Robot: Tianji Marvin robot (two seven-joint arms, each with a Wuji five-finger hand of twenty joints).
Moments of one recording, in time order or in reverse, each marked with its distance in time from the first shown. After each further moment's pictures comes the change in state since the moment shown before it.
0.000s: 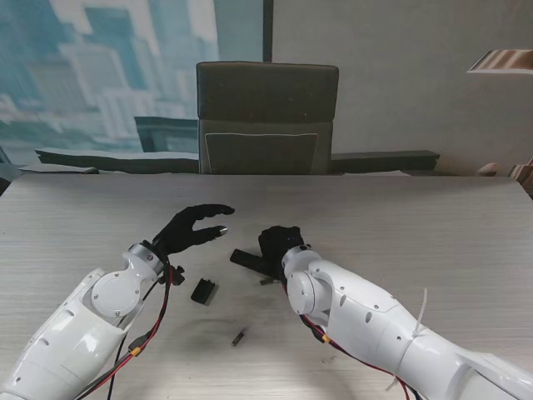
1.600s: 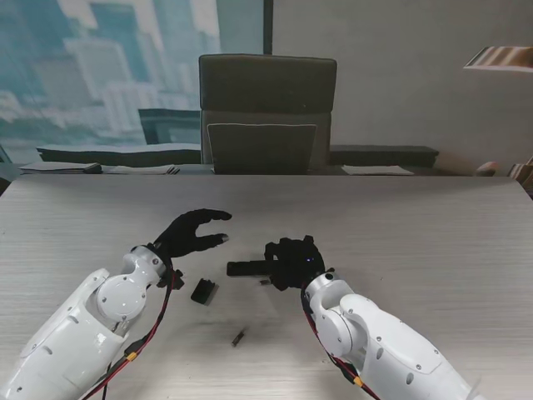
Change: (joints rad) left arm 0.036 0.010 -0.003 -0.079 0.210 0.137 0.038; right arm -0.321 0.143 0.257 -0.323 -0.311 -0.146 -0.068; left_hand -0.002 -0.003 0.033 0.000 -0.025 0.101 -0.037 -0.013 -0.044 -0.001 0.027 0.012 0.022 0.006 0.024 0.022 0.001 0.000 0.056 0.000; right_hand -0.073 0.065 -0.027 0.144 -0.271 -0.135 -0.155 0.154 -0.191 0.013 0.047 0.032 -0.064 0.008 -0.092 -0.068 0.036 -0.037 0.165 0.070
